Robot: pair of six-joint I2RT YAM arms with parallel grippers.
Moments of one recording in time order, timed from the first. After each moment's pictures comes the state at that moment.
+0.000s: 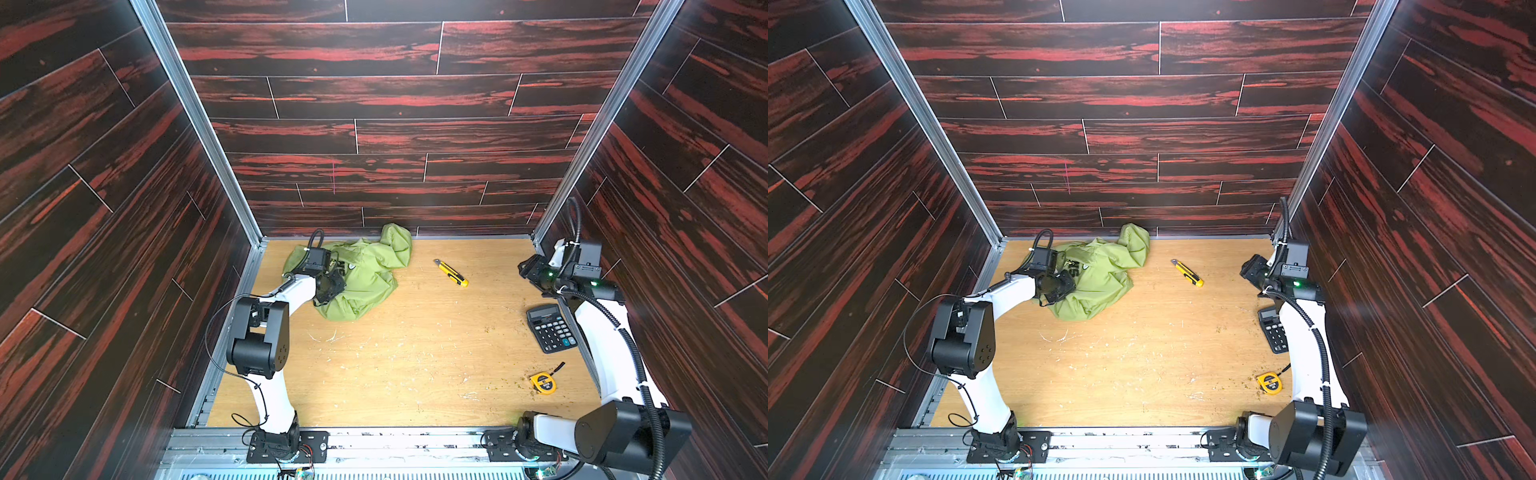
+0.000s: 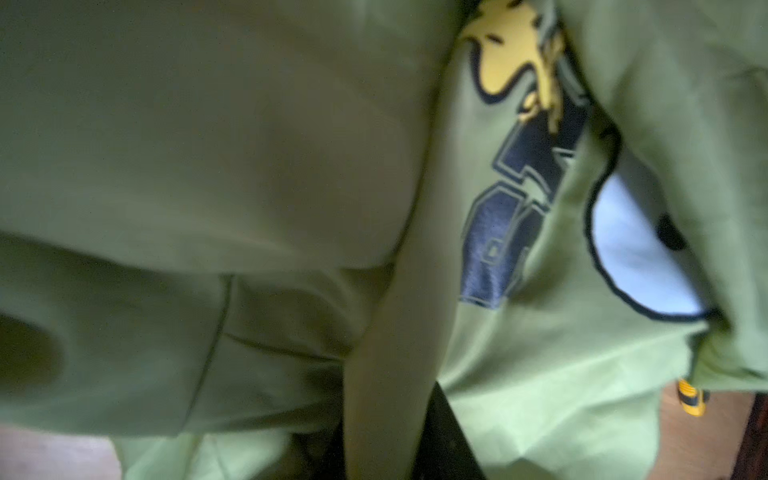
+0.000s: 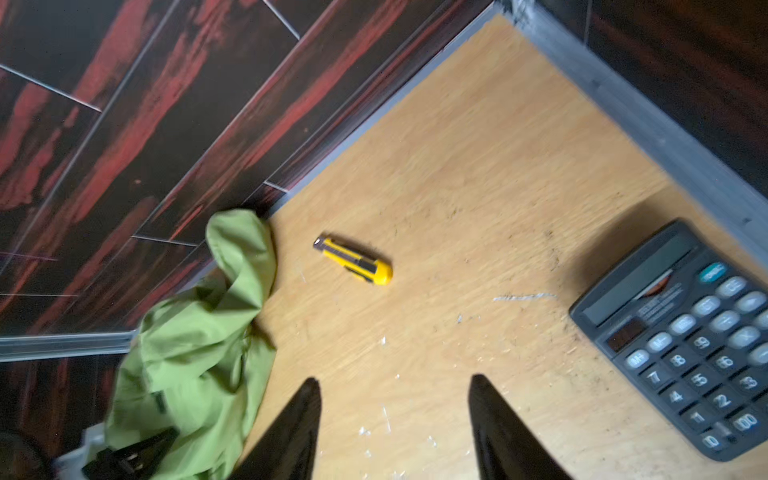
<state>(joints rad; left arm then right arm) -0.15 1.88 1.29 -0.40 0.18 -0.74 -0.12 1.29 1.26 -0.69 -0.21 0.52</state>
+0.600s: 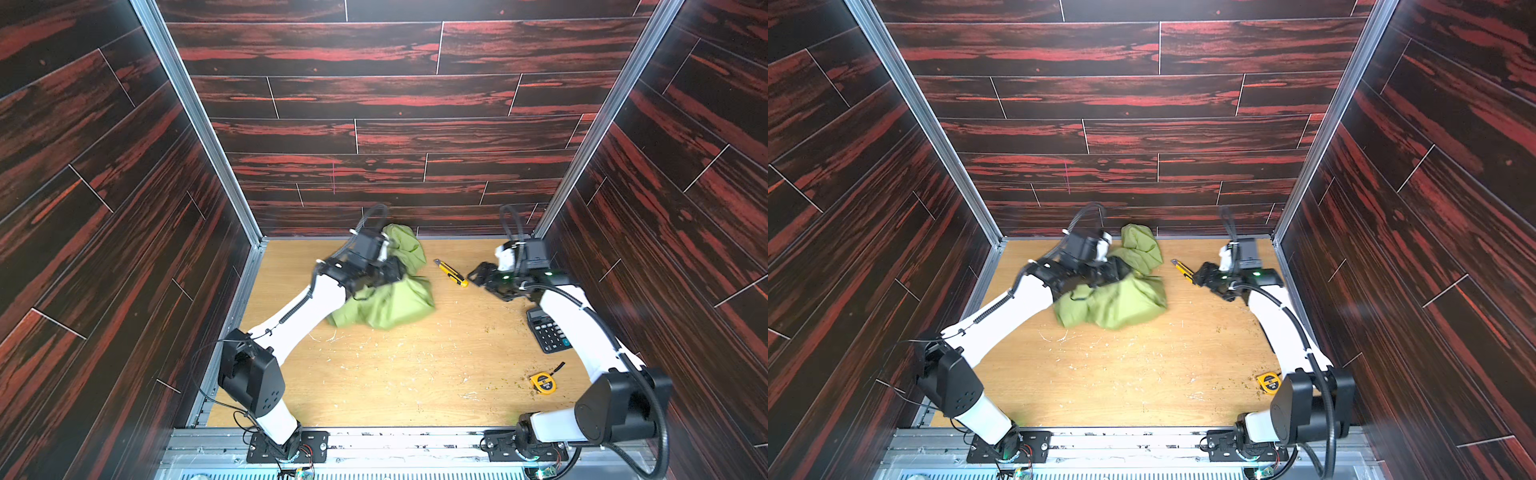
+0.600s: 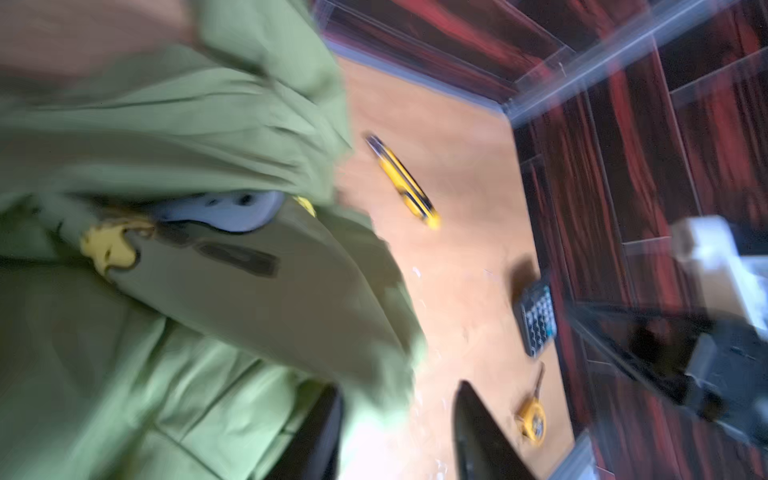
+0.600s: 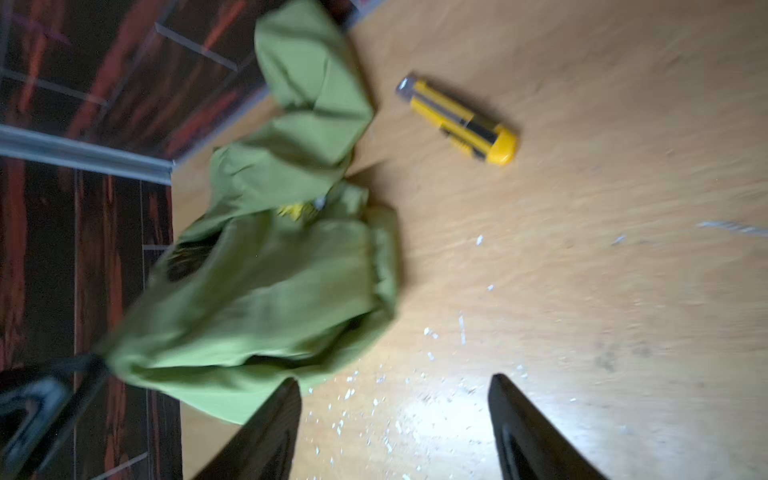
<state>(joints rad) -0.60 1.66 1.51 -0.52 0.20 -0.69 0.20 1.44 1.27 -0.72 -0.33 0.53</state>
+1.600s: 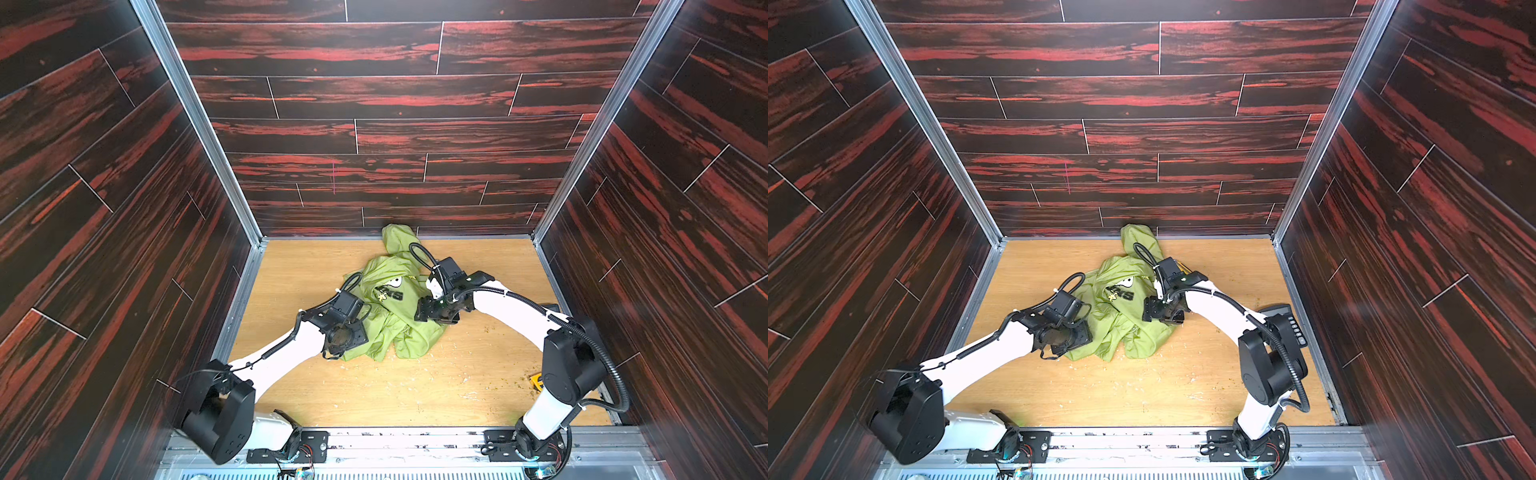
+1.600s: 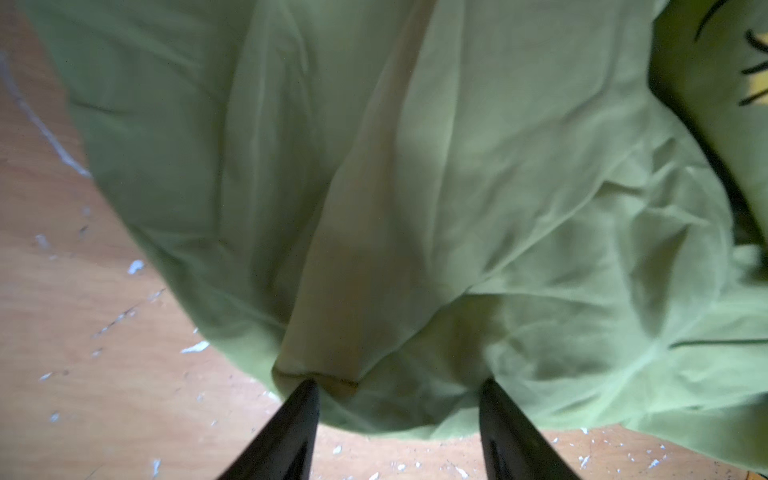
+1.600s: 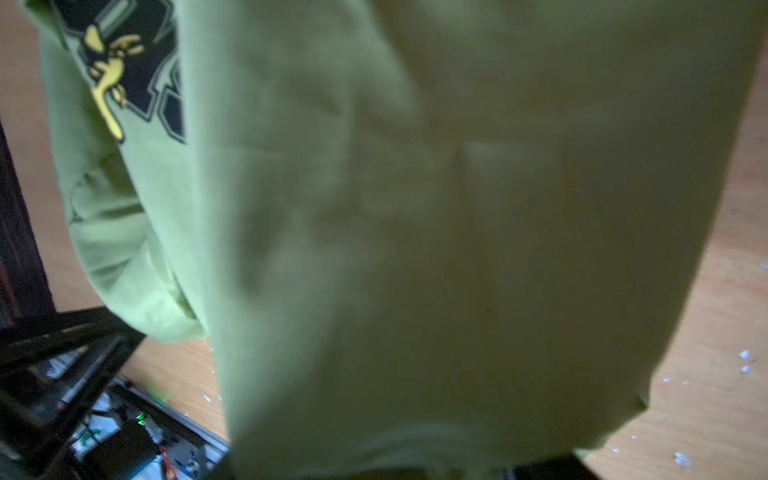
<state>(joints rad) -0.54 1.41 0.88 -0.63 0.00 -0.88 0.58 1.73 1.32 -0.80 -0.25 0.50</state>
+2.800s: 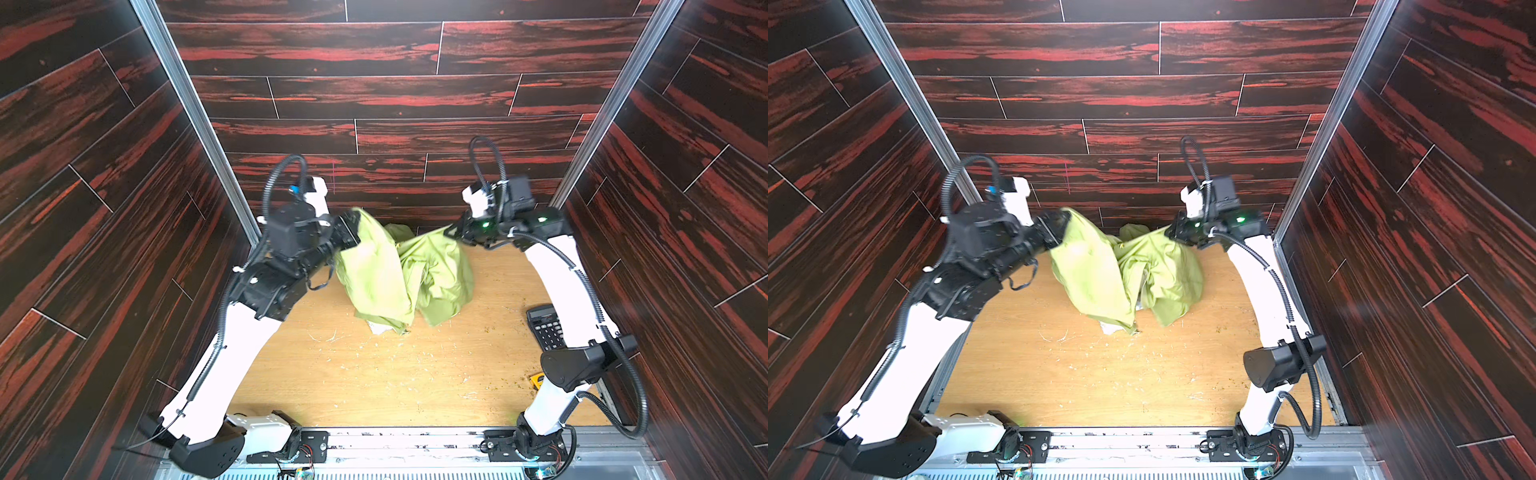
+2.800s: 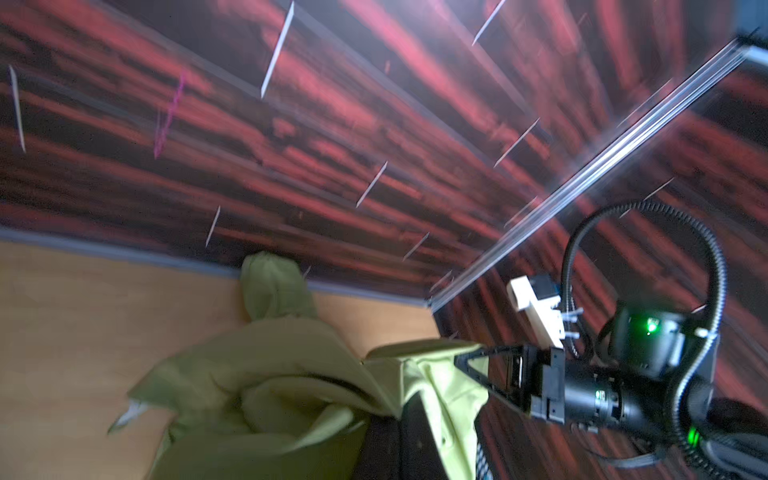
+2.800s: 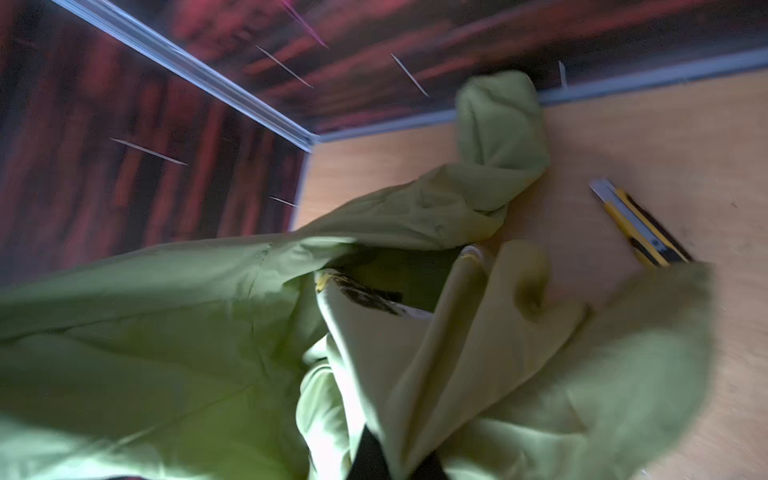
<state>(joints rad) -0.50 1.29 1.76 -0.54 -0.05 -0.65 0.32 1.79 2.25 -1.13 -0.48 0.45</state>
